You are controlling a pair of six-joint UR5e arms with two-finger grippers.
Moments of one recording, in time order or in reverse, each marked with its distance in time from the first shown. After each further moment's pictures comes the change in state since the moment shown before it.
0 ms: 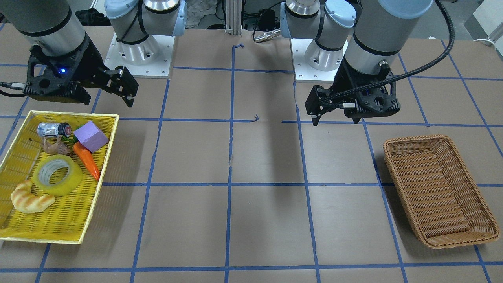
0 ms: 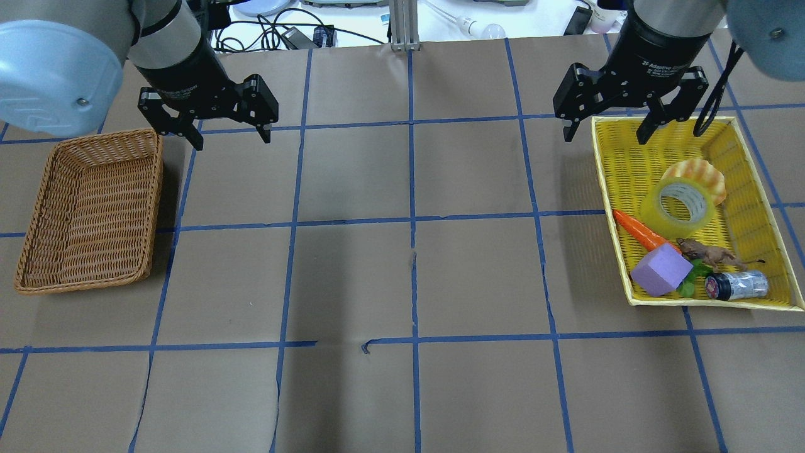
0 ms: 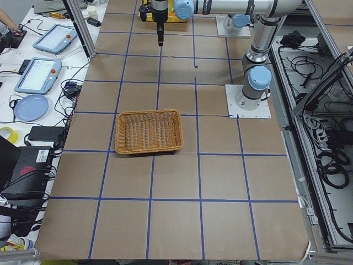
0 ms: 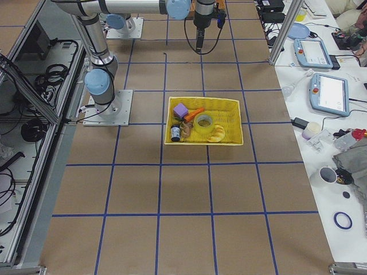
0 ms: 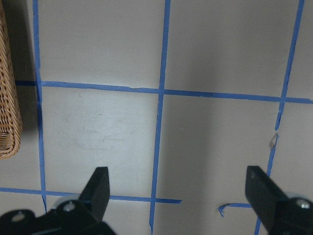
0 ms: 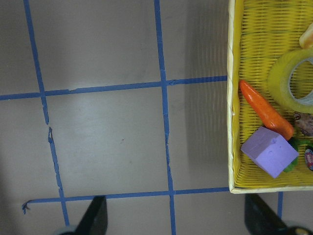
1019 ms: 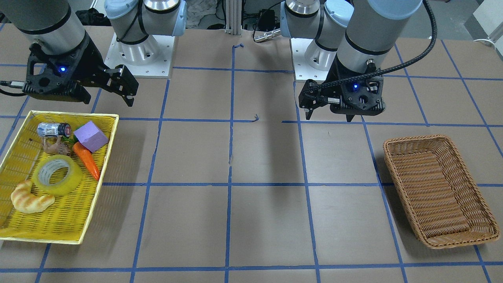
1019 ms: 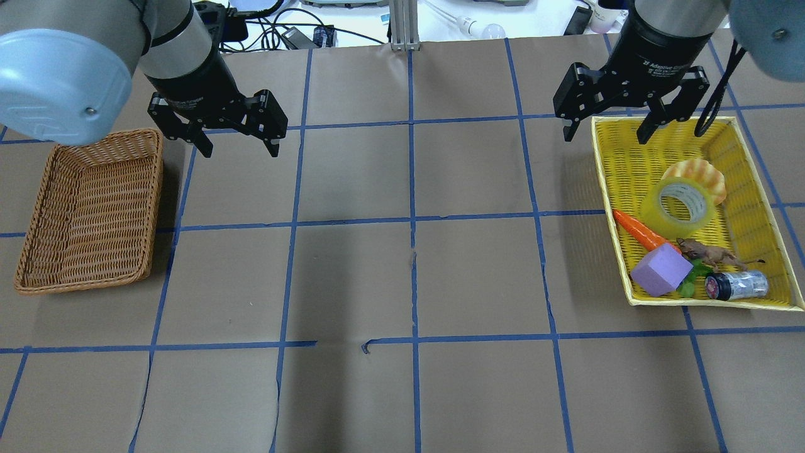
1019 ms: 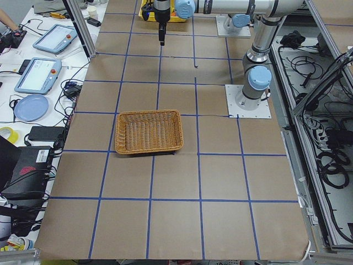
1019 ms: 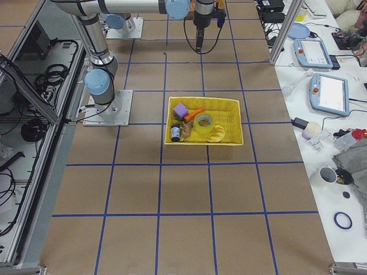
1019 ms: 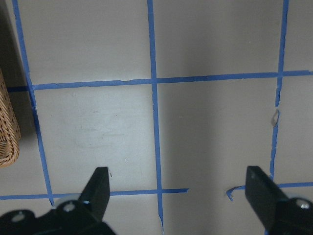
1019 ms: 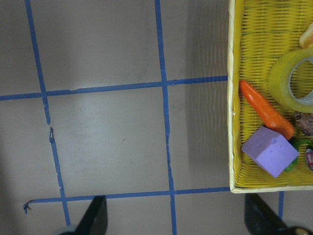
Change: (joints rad) left arm -0.018 0.008 -0.016 -0.019 -0.007 0.103; right arm 0.000 -0.001 0.000 -0.004 0.003 0.005
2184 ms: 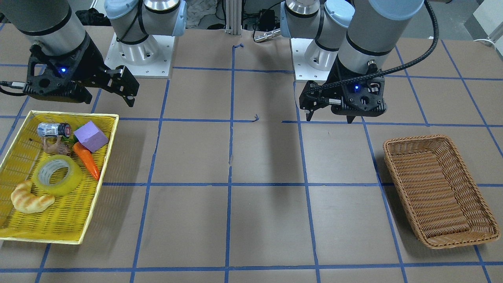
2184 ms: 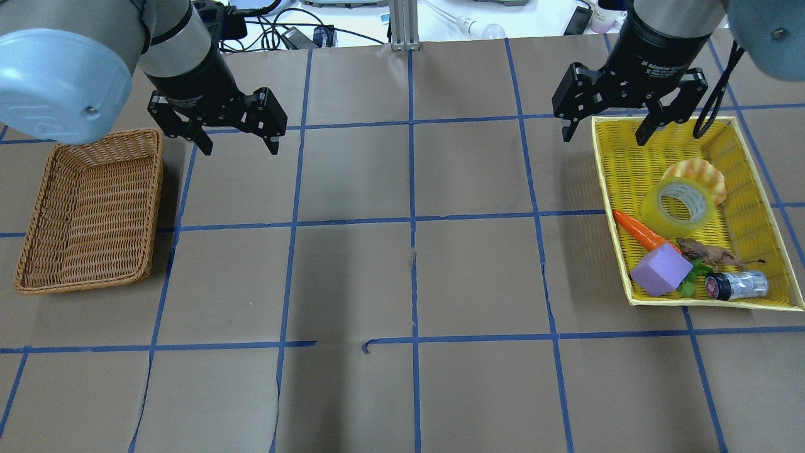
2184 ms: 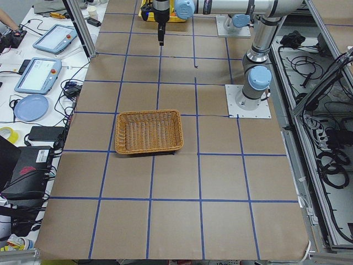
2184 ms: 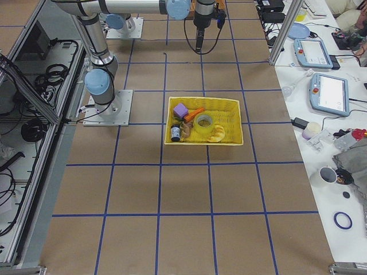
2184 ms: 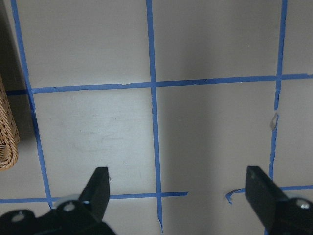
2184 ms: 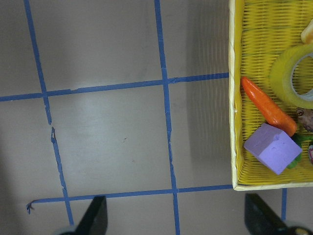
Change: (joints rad) left arm 0.003 -0.001 0.001 0.009 -0.006 0.000; right arm 0.000 0.001 0.000 0.007 0.007 0.013
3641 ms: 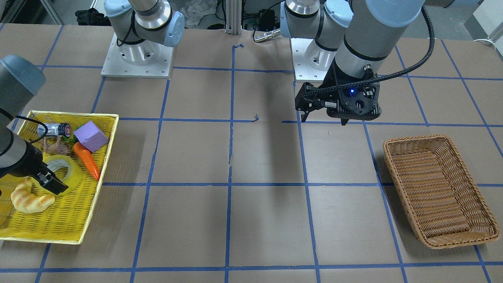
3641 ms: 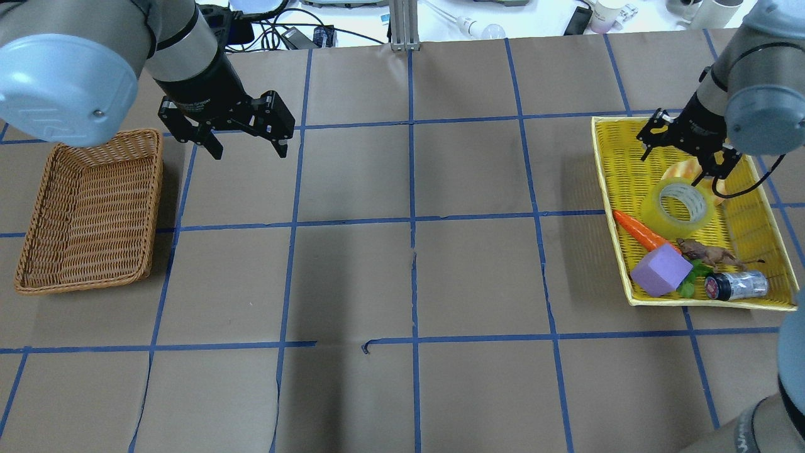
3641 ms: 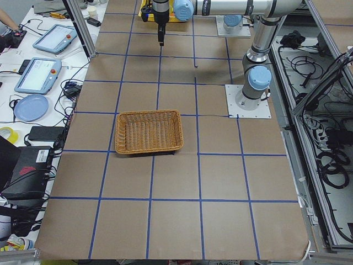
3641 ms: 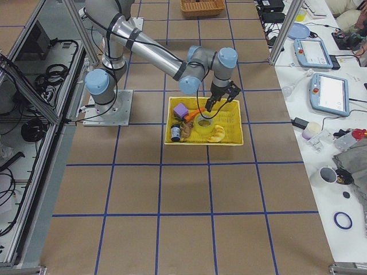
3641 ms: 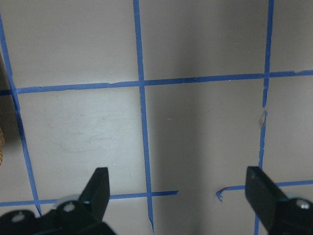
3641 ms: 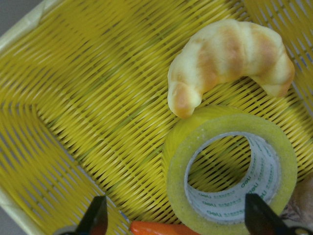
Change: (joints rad) left arm 0.001 -0.009 -0.010 0.005 -0.035 0.006; right arm -0.326 0.315 0.236 -0.575 -0.085 0.306
